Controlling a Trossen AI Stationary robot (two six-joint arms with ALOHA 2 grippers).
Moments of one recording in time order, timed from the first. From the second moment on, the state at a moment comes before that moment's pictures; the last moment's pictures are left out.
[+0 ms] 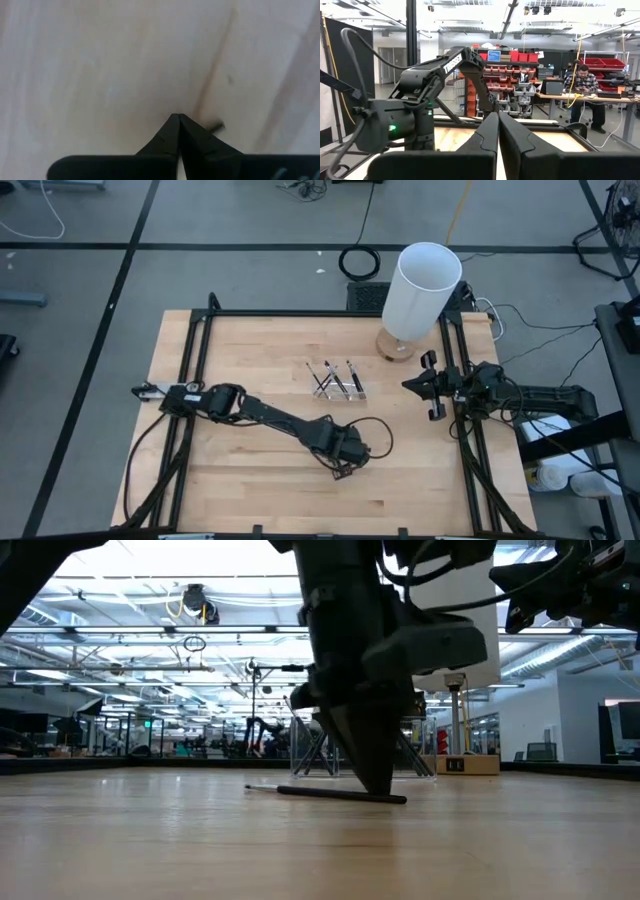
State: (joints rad) left arm -0.30 2.42 2.03 -1.02 -0.09 -0.64; right arm -0.14 0.27 0.06 0.46 -0.22 0.04
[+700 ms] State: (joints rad) left arm -0.40 2.42 2.02 -1.21 -0.02 -0.73; right arm -0.14 0.27 0.06 0.45 -0.22 0.04
